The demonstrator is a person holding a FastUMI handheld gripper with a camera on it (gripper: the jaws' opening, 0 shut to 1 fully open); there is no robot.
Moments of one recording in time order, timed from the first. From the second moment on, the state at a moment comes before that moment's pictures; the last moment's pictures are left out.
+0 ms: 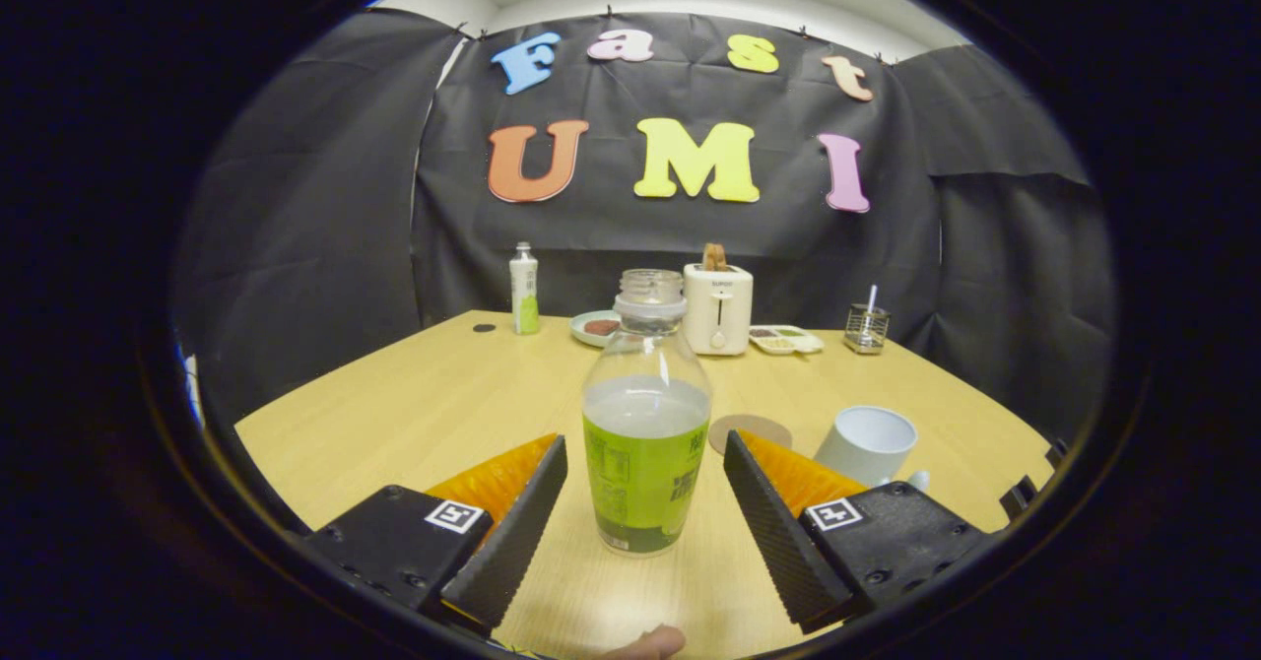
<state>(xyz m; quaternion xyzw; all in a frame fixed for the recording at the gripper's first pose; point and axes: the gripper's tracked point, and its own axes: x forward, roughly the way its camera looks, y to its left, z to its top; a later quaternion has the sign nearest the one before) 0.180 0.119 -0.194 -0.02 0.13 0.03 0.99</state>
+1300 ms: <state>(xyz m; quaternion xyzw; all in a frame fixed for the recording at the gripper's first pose) 0.170 0.122 -0.136 0.02 0.08 0.03 1.00</state>
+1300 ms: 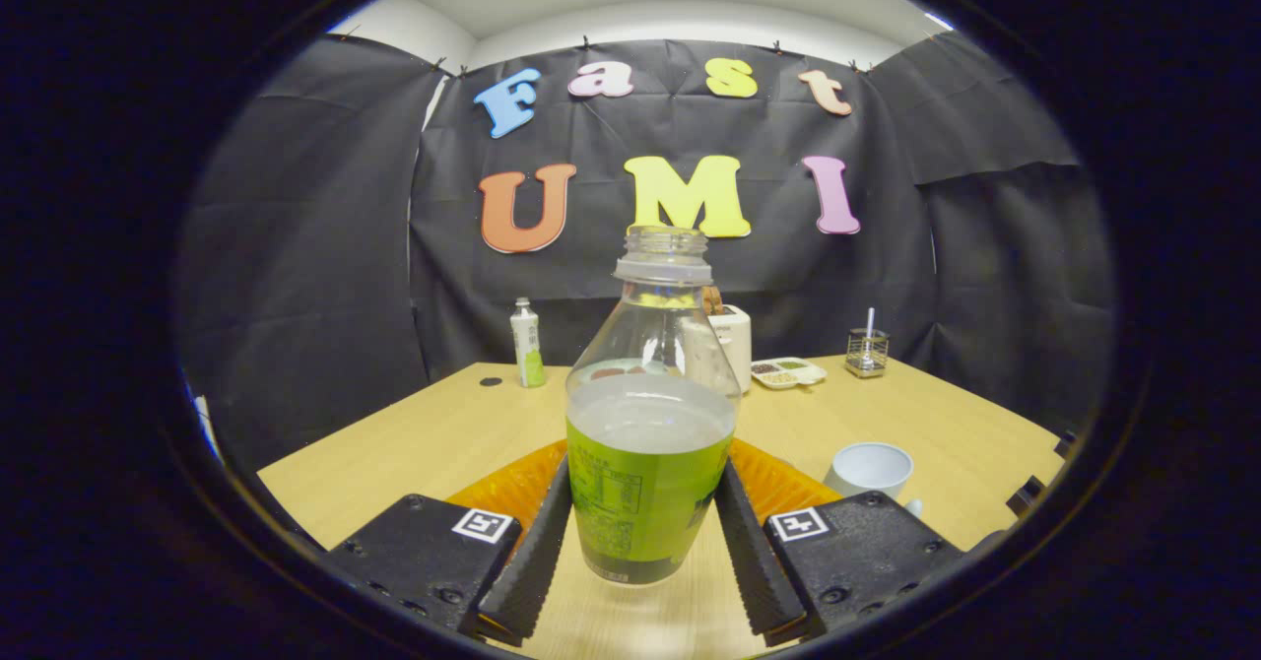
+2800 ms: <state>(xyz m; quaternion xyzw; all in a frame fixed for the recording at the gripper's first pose) 0.184 0.111 -0.095 0.47 0.08 0.14 0.87</state>
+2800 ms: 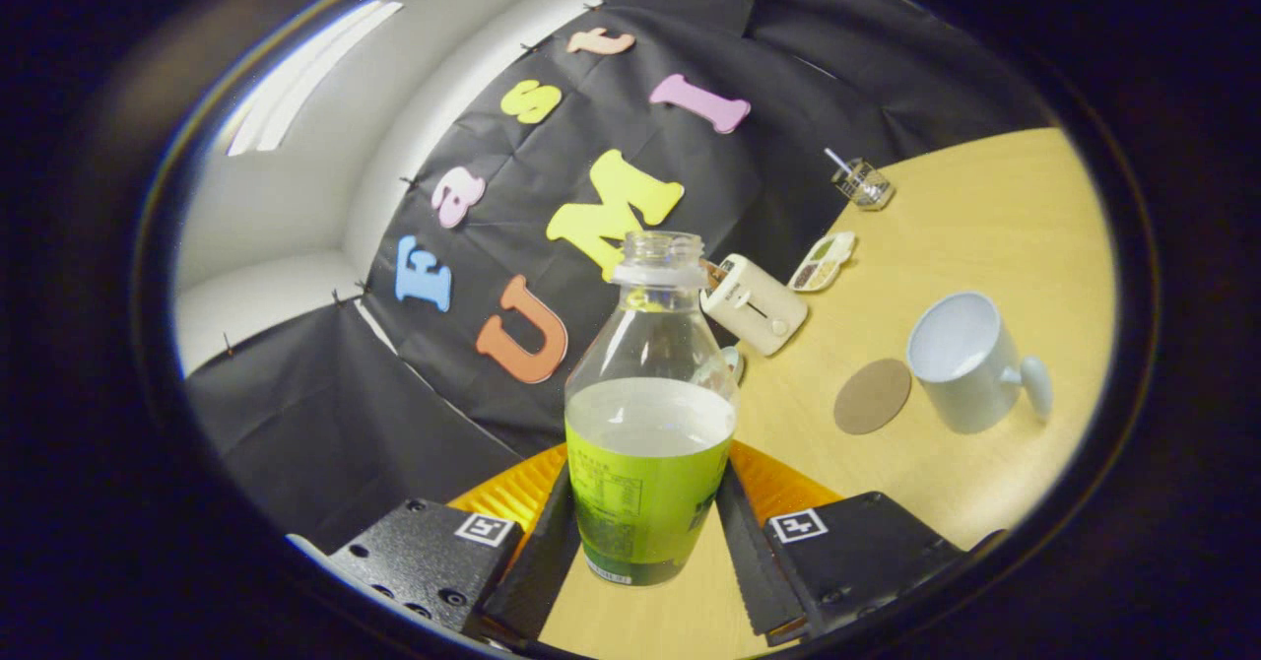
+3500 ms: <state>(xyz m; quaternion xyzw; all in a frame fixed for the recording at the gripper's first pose) 0.204 0.085 -0.098 0.62 0.08 0.16 0.76</state>
